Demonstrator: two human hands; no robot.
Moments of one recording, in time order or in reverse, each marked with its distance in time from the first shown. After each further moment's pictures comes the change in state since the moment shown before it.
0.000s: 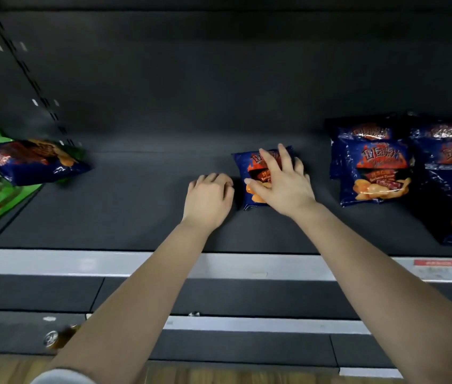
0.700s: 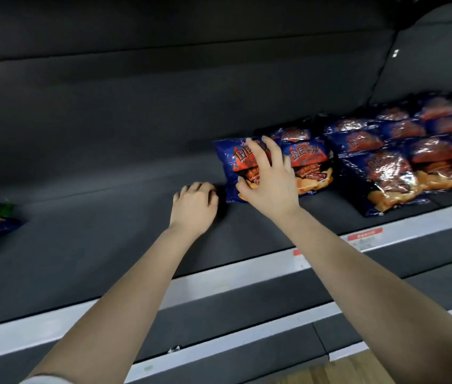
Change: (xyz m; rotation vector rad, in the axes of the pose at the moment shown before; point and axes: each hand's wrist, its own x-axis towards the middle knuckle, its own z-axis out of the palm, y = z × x) left_hand 0.027 0.058 0.011 0.023 -0.180 0.144; right_hand -0.036 0.036 -0.046 0.079 0.544 0.056
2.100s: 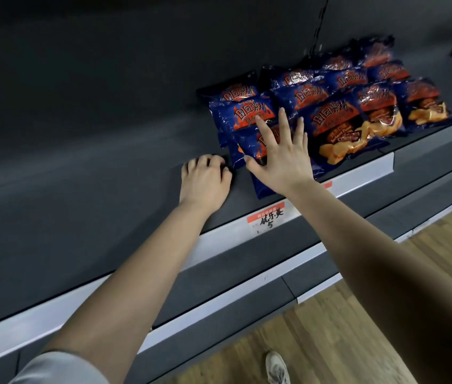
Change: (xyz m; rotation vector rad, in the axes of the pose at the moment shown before) left_hand 0.005 0.089 0.057 -0.026 -0.090 0.177; right_hand -0.033 0.097 -0.039 -0.356 -0.244 0.207
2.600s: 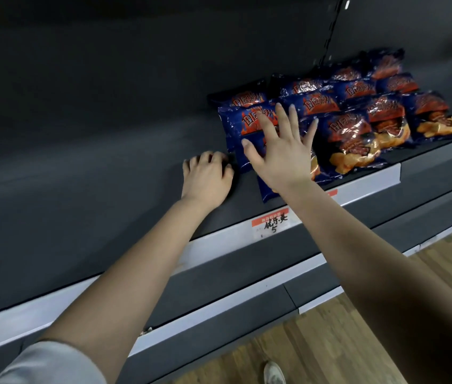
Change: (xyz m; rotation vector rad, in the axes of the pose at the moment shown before) left_hand 0.002 -0.001 -0.018 -0.025 -0.008 -0.020; right_hand 0.008 -0.024 -0.017 0.025 0.139 -0.027
